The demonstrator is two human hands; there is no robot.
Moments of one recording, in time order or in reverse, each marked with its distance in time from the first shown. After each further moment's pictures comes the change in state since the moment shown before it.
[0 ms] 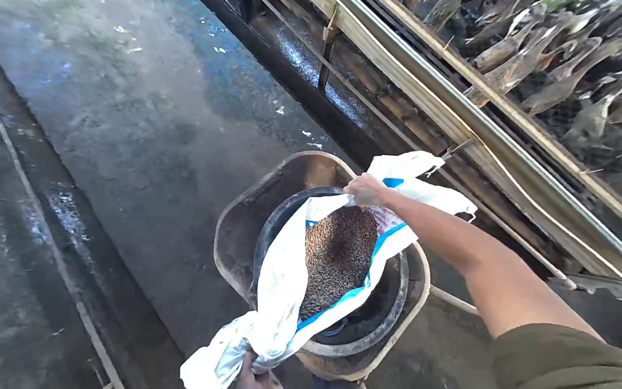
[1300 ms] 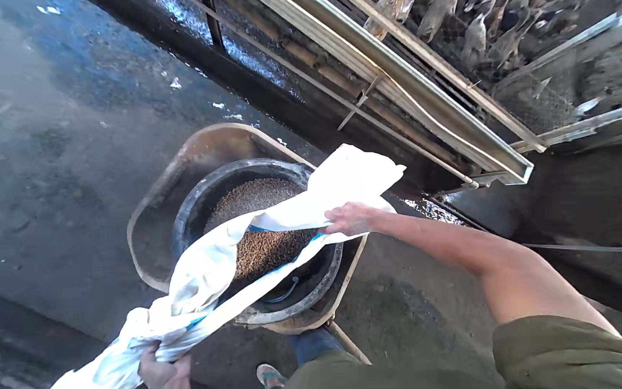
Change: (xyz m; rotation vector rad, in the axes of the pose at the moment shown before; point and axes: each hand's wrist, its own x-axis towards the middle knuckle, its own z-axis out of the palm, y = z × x) left_hand 0.039 0.064 0.024 0.136 -0.065 0.270; right_hand -0.247 -0.051 0.081 0.274 0.026 -0.215
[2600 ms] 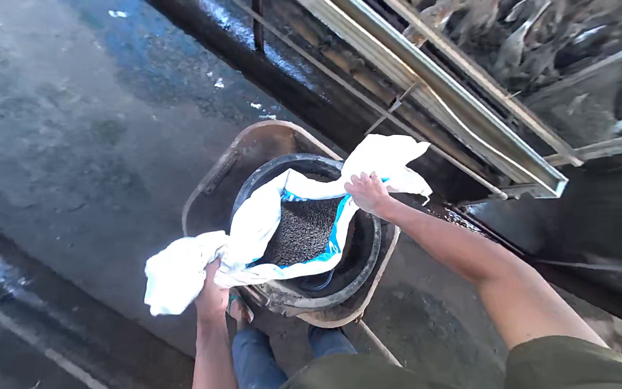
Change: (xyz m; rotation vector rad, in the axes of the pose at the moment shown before) left_hand 0.055 0.068 0.080 0.079 -0.451 0.148; right_hand 0.112 -0.029 -0.036 -0.238 0.038 0.720
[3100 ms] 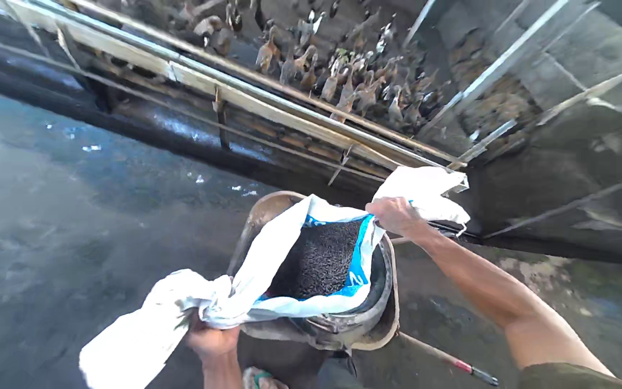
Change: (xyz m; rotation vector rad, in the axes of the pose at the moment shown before) left_hand 0.109 0.210 -0.061 -0.758 -0.495 -0.025; right_hand -0.111 -0.138 -0.233 0.082 0.113 0.403
